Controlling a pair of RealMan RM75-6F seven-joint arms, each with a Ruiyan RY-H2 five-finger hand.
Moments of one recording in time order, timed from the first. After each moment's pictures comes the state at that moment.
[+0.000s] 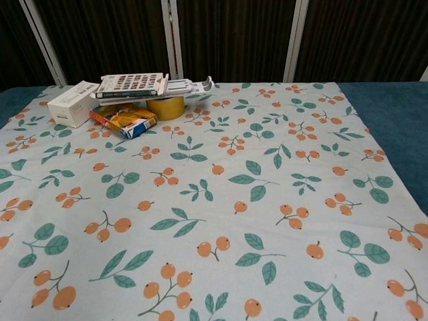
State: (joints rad) left arm -0.28 -1.33 0.06 -1.55 1.30 1.55 0.32; right arm 0.20 -0.88 0.48 -2.22 -1.19 1.38 1.41
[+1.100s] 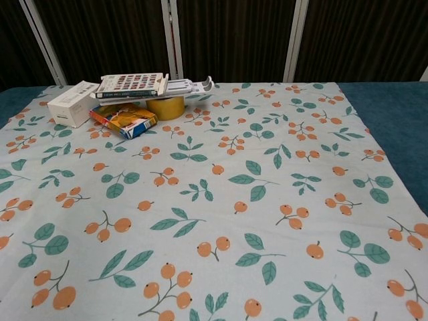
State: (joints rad) left arm -0.24 -1.32 -0.02 -1.59 1.30 1.47 0.33; right arm 0.22 -0.86 0.43 -2.18 -1.18 1.22 1.20
